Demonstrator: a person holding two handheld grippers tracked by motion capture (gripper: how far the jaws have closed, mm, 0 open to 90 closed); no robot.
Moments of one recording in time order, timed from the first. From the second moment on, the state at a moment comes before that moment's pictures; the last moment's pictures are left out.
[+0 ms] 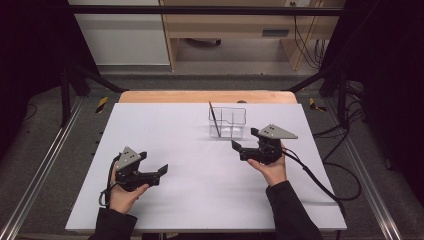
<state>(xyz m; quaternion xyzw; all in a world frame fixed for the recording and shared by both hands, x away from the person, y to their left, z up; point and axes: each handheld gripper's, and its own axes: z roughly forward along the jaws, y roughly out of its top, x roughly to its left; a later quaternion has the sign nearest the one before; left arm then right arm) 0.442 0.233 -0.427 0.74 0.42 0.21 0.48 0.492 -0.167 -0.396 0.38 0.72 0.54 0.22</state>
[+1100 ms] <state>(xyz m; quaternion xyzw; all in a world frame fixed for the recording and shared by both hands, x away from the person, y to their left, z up) 0.440 0.240 -0.432 0.74 0.43 0.21 0.48 0.437 -0.239 -0.429 0.41 0.71 0.52 0.24</state>
